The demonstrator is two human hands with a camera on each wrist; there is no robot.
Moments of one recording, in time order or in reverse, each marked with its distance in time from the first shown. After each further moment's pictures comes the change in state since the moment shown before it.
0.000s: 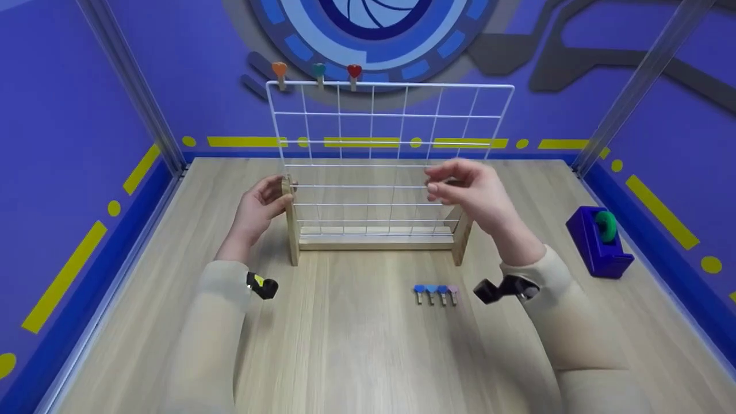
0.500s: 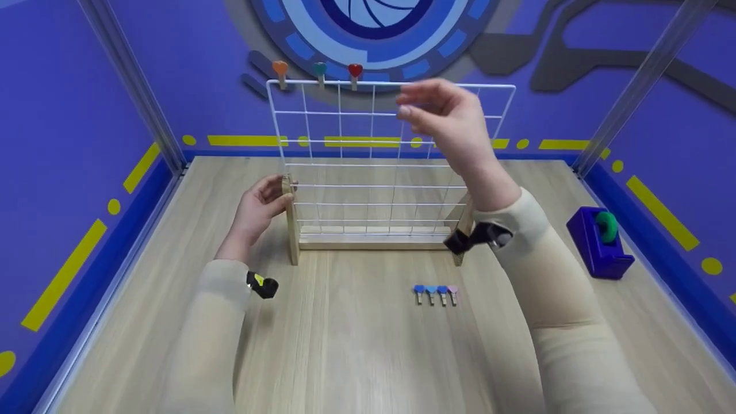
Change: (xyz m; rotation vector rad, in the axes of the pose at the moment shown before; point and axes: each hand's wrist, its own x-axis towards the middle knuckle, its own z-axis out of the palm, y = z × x) left_hand -0.002 0.001 0.000 0.010 0.004 0.003; right_hand 0.055 -0.085 0.029 0.193 0.106 -0.203
